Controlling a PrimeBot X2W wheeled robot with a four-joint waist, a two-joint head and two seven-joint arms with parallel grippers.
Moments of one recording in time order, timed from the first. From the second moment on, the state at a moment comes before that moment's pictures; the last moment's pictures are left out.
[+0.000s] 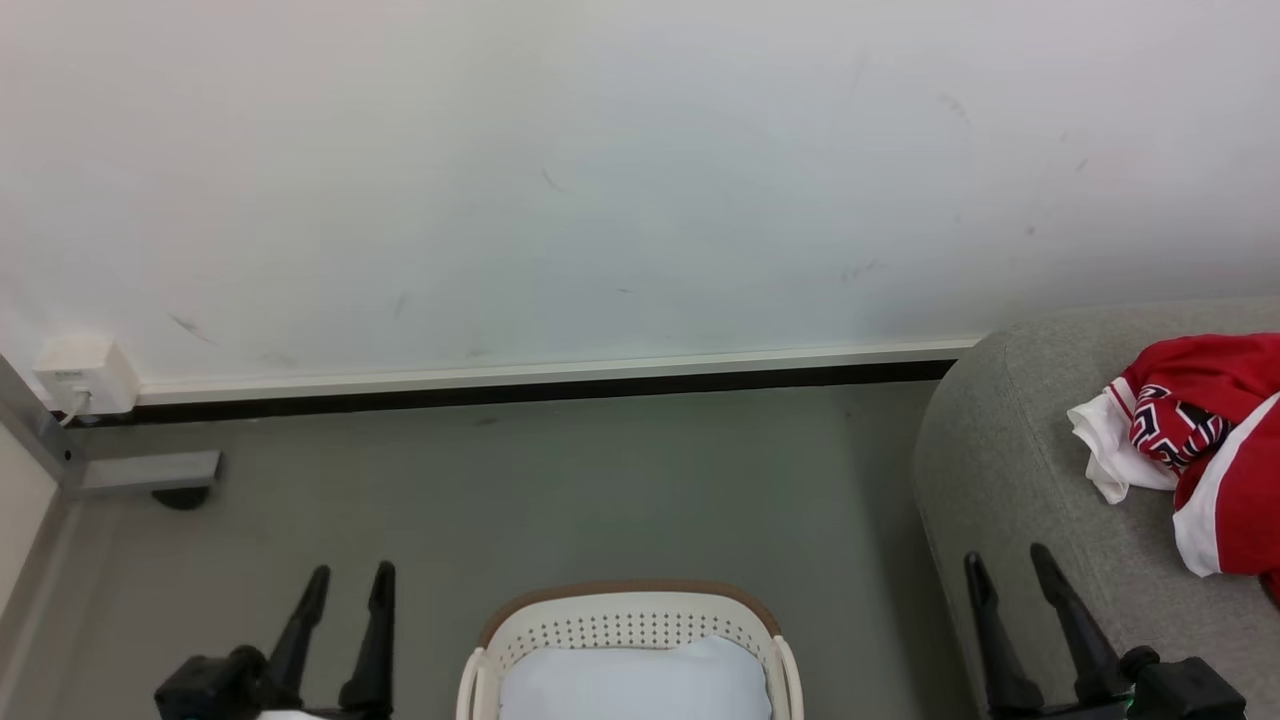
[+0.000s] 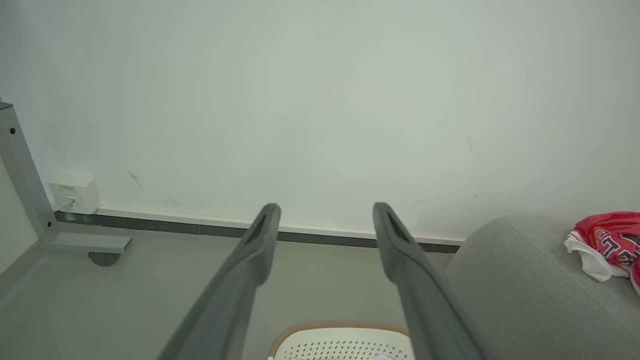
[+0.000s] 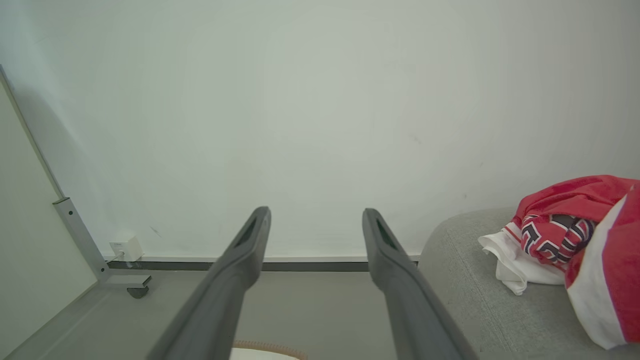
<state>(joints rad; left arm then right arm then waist) -0.04 0.12 -0.02 0.24 -0.29 -0.13 -0.26 -0.02 -0.06 0.13 0.16 0.29 0.13 -0.26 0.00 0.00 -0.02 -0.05</state>
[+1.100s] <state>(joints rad) -0.04 0.08 0.02 0.27 -0.74 -0.13 -0.13 -0.02 -0.07 0.08 0.21 0.77 0.13 -0.15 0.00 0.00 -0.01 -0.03</state>
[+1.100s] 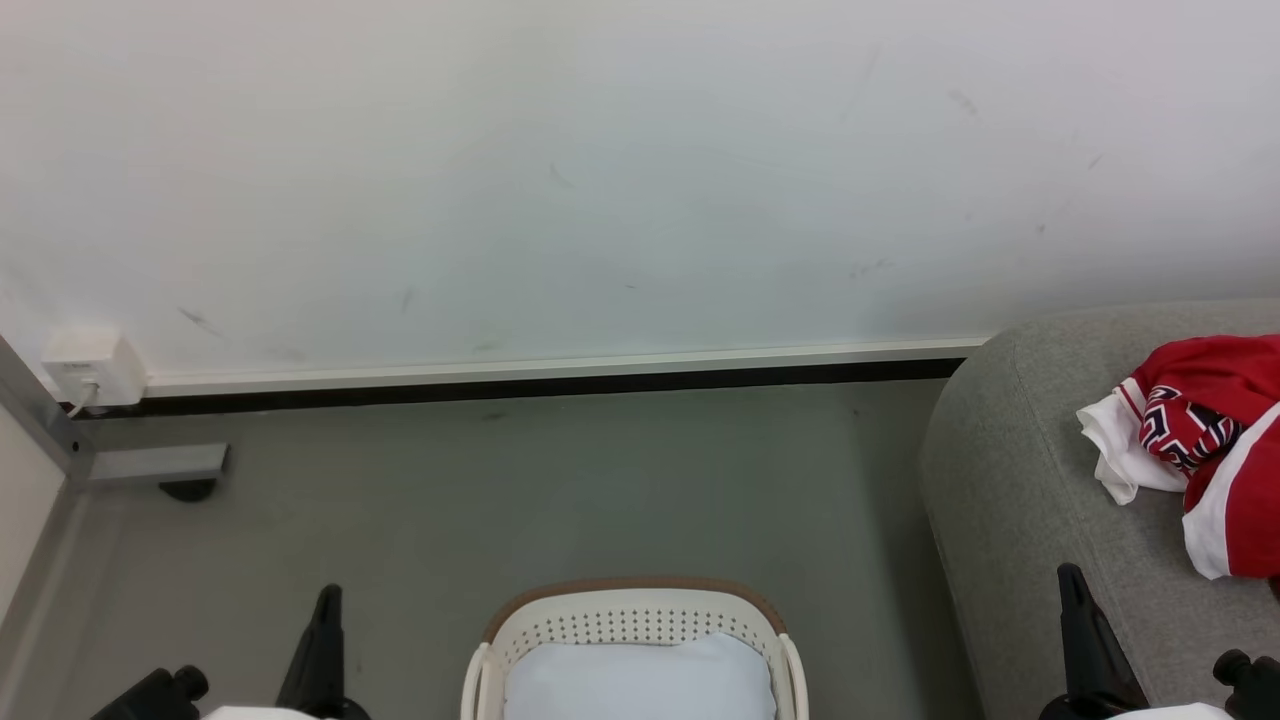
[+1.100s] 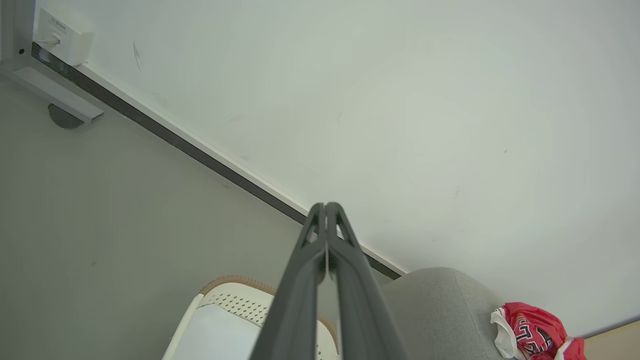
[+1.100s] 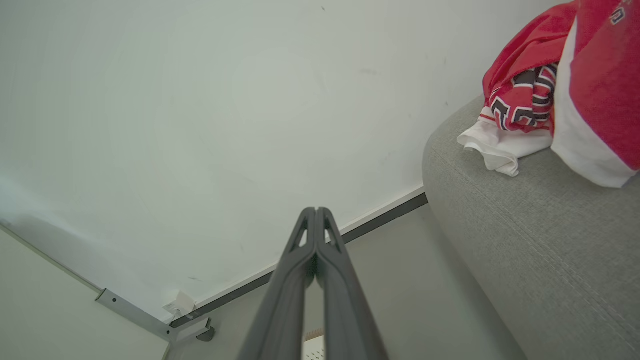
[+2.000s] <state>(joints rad) -0.06 0.07 0.05 0.26 -1.06 -0.13 -0.04 -0.05 -0.07 0.03 0.22 1.09 0.13 -0.07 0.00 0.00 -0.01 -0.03</state>
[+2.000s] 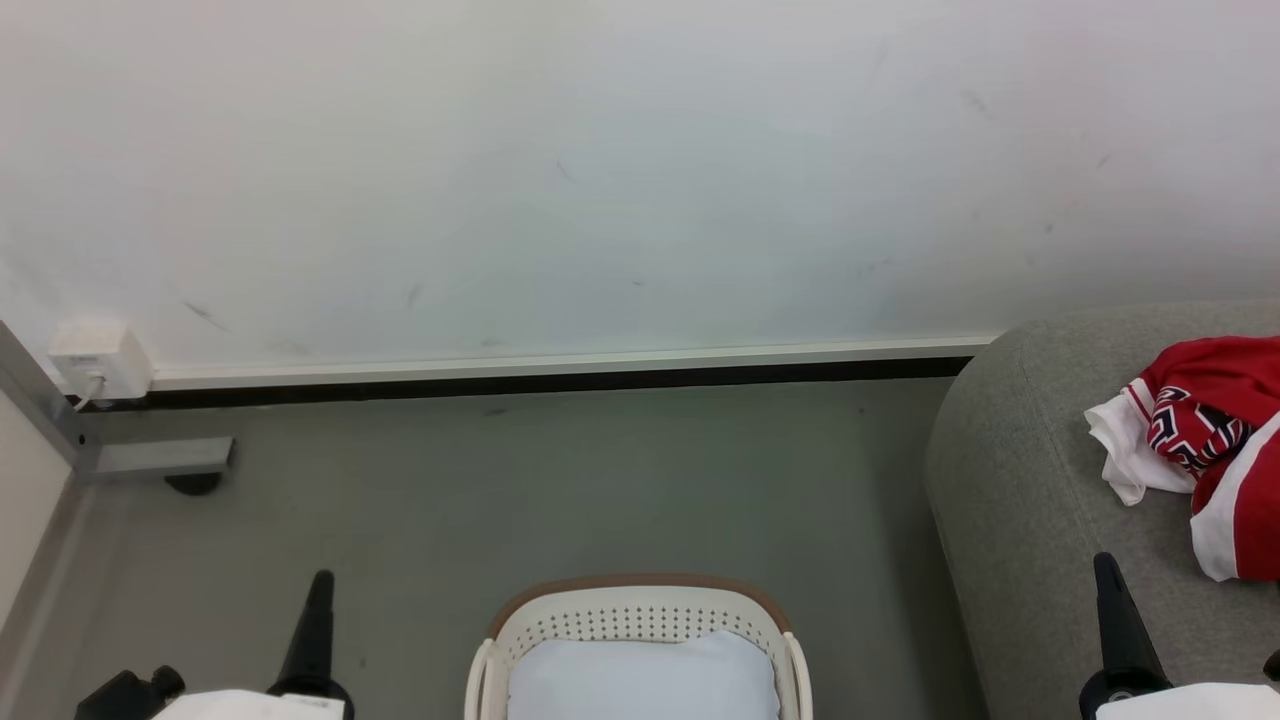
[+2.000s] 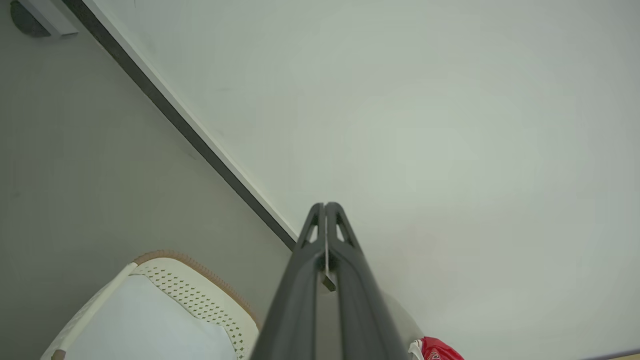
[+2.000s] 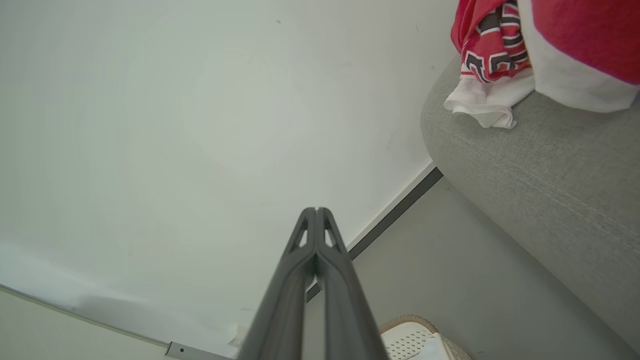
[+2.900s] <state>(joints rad) -0.08 0.06 0.08 0.26 -1.31 -0.13 0.03 -0.07 -0.07 -0.02 0.23 1.34 0.13 0.00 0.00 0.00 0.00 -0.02</state>
